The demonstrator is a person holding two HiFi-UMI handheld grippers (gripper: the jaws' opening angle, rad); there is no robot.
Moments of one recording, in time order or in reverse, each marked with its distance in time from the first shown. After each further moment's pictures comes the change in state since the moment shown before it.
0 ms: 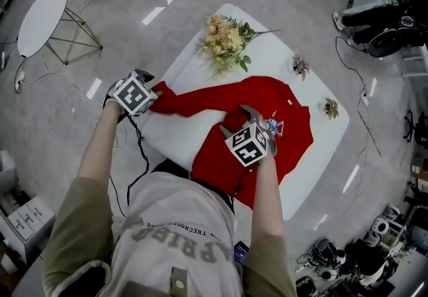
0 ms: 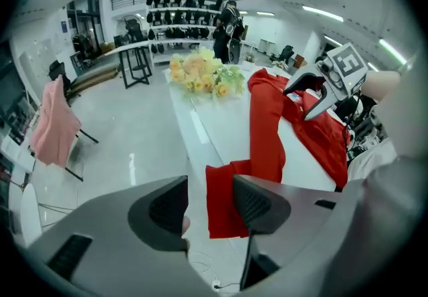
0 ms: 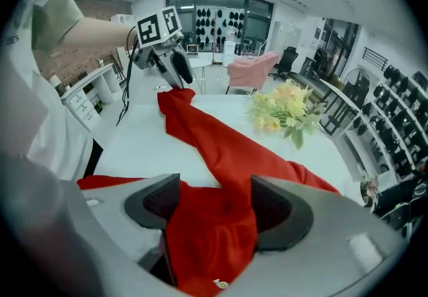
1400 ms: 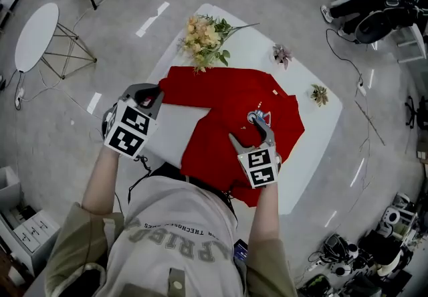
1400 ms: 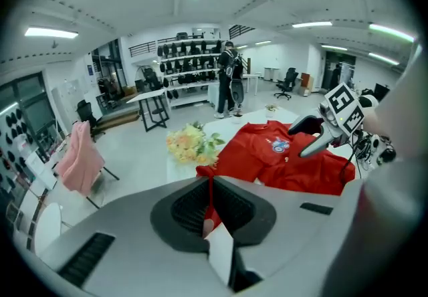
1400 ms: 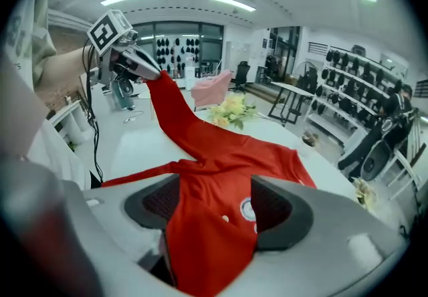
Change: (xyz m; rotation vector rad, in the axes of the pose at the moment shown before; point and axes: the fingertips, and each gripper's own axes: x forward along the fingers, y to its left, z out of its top) left arm -0.107 -0.094 0.098 -0.004 -0.328 0.193; right arm -0.098 -0.017 -0.057 0.299 -0.207 -0.196
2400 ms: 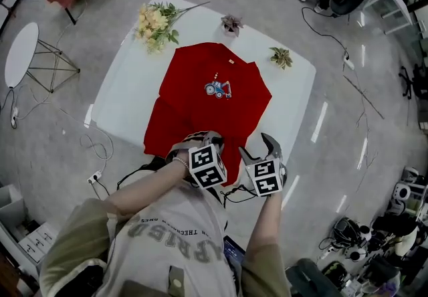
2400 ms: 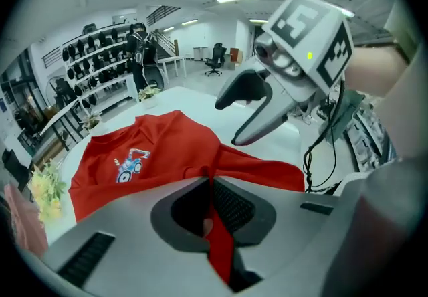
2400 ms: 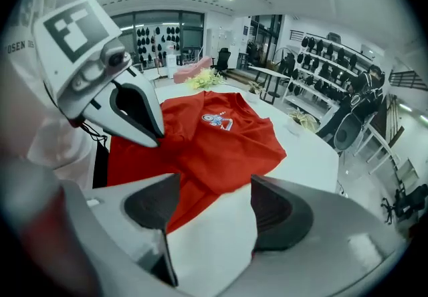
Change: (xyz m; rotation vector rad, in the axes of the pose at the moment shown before) left arm 0.085 -0.411 0.000 0.455 0.144 -0.421; right arm -0.140 -0.062 -0.186 0.093 0.110 -0.125
